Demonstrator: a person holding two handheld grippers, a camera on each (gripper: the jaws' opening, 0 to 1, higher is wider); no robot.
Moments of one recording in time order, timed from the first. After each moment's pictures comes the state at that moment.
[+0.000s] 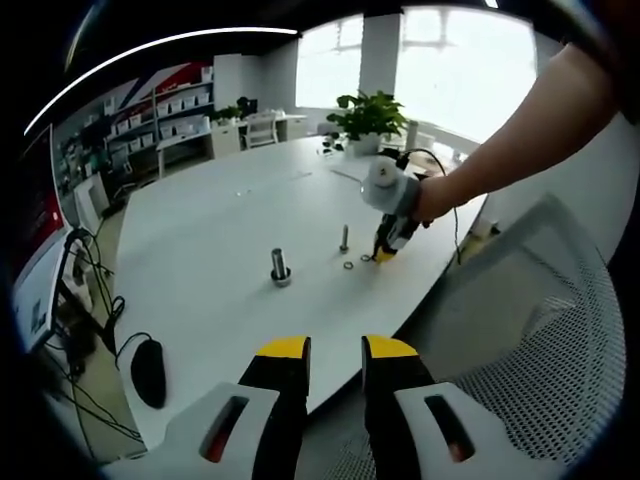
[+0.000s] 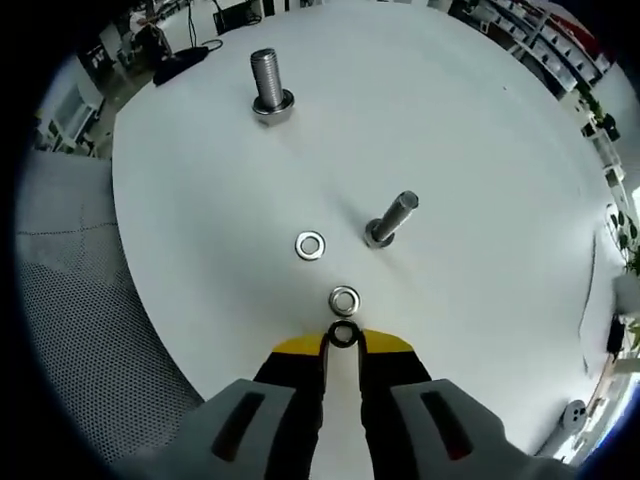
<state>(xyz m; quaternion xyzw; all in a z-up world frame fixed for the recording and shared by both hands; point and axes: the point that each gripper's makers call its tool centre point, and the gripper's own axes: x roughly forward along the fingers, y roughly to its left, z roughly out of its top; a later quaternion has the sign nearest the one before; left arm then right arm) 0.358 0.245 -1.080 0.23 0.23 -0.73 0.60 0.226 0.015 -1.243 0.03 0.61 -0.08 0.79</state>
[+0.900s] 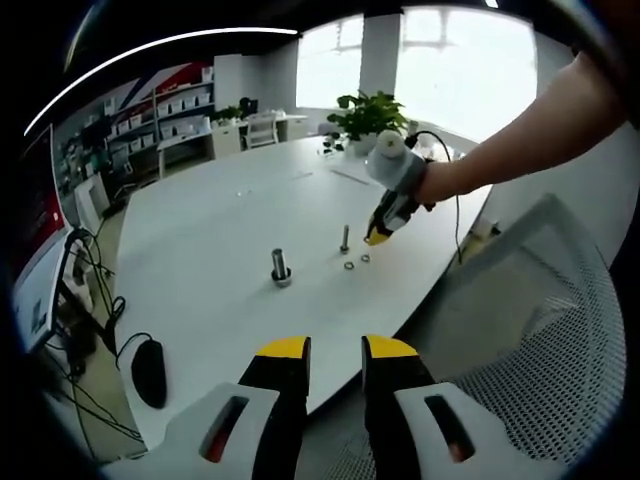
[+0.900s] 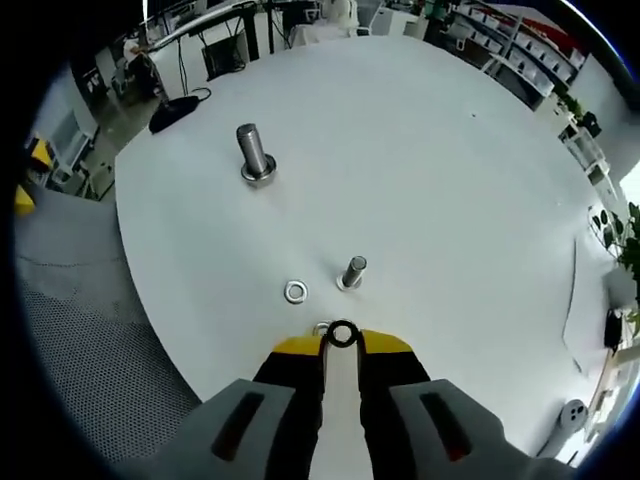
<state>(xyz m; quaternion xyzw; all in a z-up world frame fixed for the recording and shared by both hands) 0.359 0.245 -1.079 0.23 0.23 -0.73 0.60 0.248 0.004 -1.196 0.03 0.55 -0.11 0.82</state>
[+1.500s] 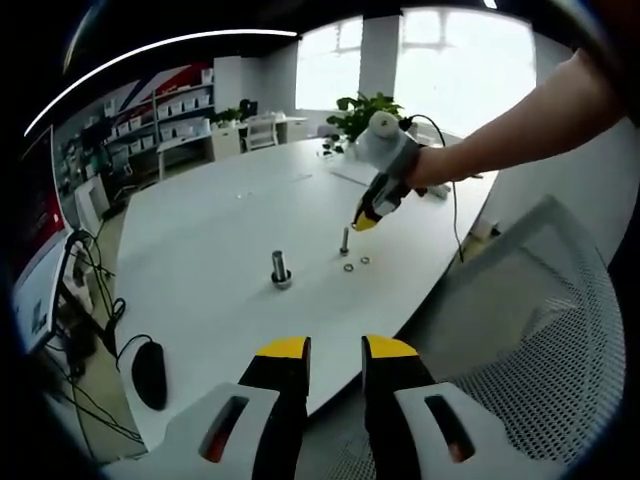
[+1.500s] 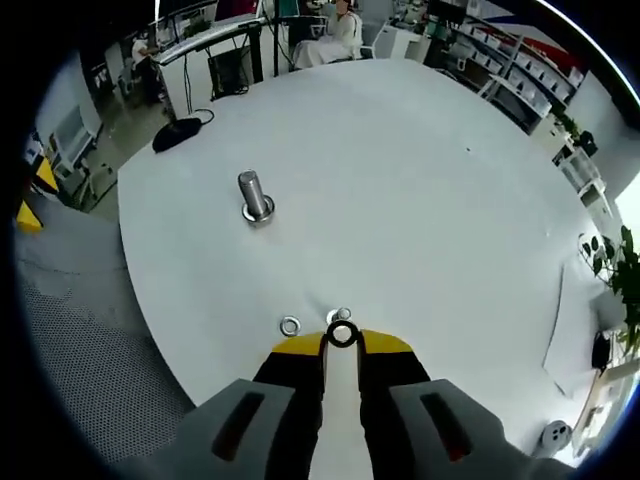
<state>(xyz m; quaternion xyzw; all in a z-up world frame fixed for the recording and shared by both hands) 0.357 0.245 -1.077 0.23 0.23 -0.73 0.60 0.277 -0.016 -1.176 0.00 0.53 -0.11 0.84</state>
